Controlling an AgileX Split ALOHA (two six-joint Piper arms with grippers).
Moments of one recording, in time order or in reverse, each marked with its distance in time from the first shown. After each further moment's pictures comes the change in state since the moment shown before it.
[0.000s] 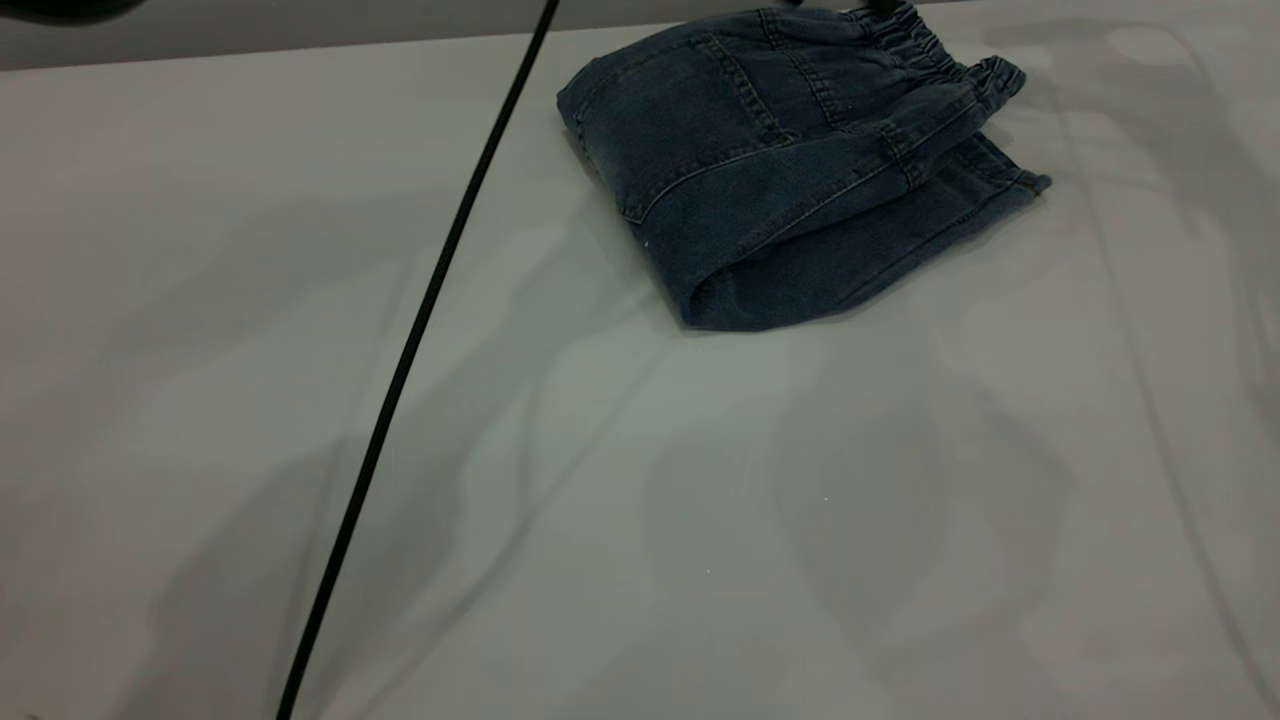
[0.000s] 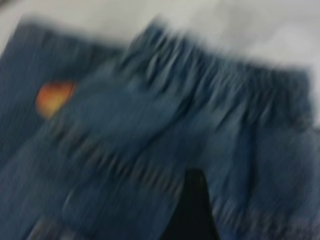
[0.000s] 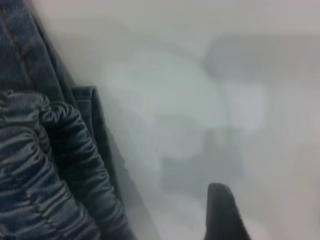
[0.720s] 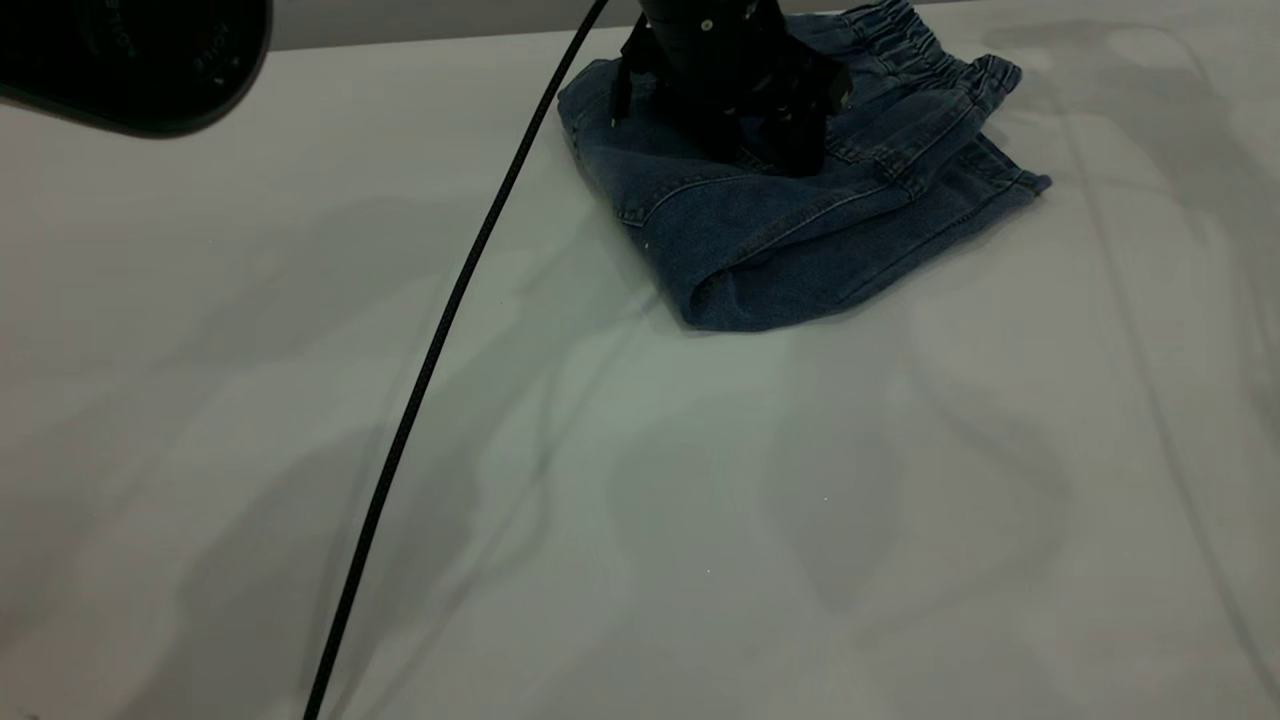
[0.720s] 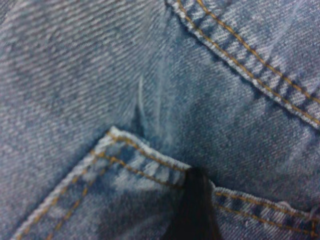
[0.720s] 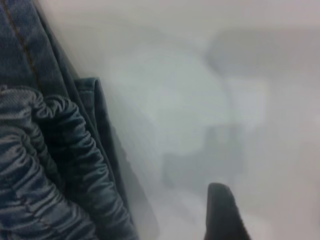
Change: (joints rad) left arm -0.002 0.128 0.000 0.130 0.082 -0.066; right arm 0.000 0.000 0.000 0.004 0.020 -0.001
